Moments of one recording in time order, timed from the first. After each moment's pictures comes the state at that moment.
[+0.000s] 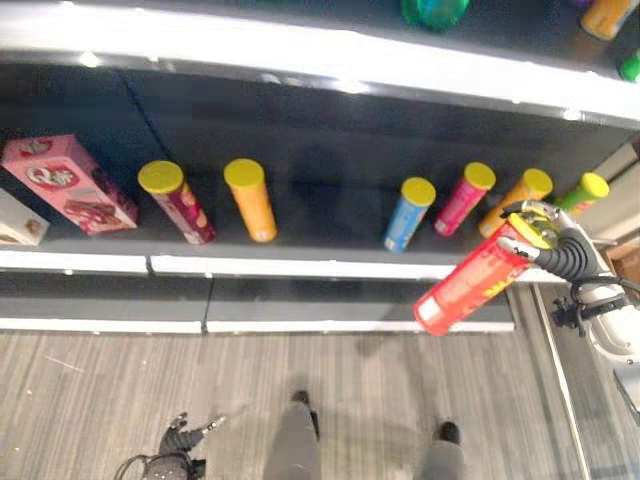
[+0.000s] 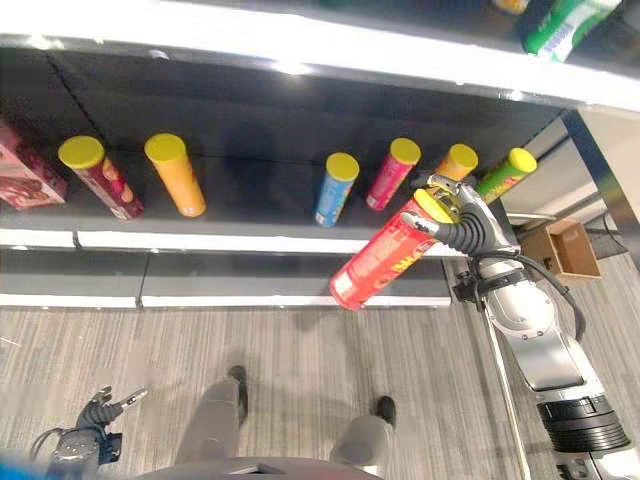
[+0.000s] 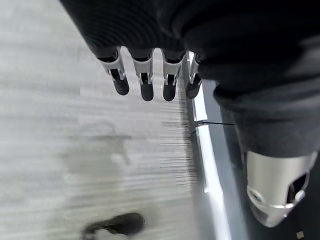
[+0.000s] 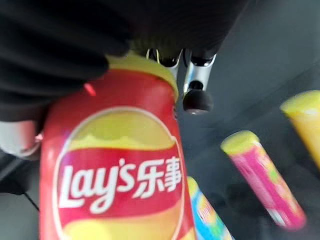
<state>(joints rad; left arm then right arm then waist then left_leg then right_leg) 0.12 0.43 0.06 1.04 -0.12 -0.11 0.10 -0.10 -0.86 -0.04 -0.18 -0.04 -0.18 -0.04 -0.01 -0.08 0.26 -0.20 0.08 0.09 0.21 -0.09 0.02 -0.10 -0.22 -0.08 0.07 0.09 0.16</state>
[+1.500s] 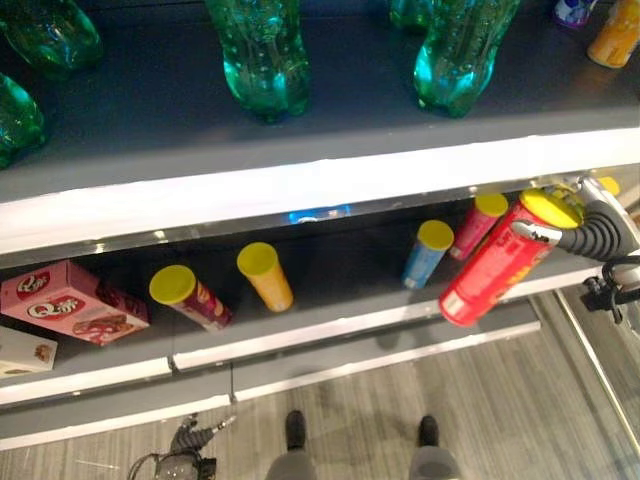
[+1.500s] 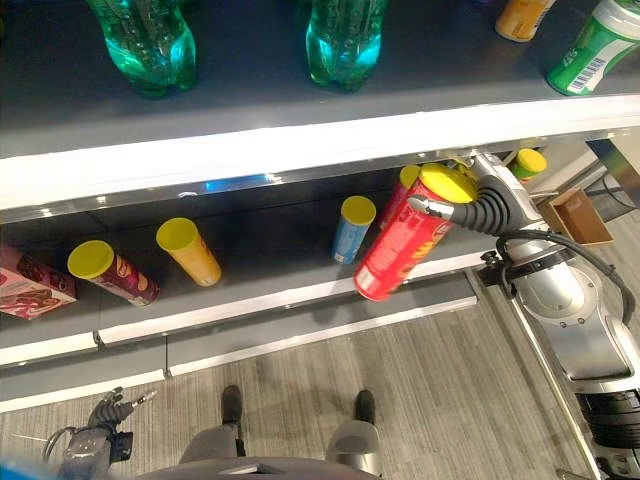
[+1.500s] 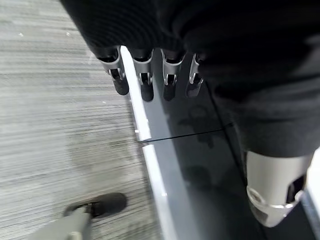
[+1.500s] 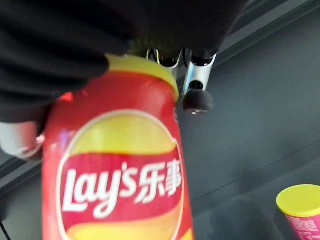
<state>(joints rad) 0.09 0.39 0.09 1.04 -0.11 -0.10 0.10 -0.09 -0.93 -0.11 -0.26 -0.04 -0.20 0.00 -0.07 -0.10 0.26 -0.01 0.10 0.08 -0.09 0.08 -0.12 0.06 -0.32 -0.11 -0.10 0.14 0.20</state>
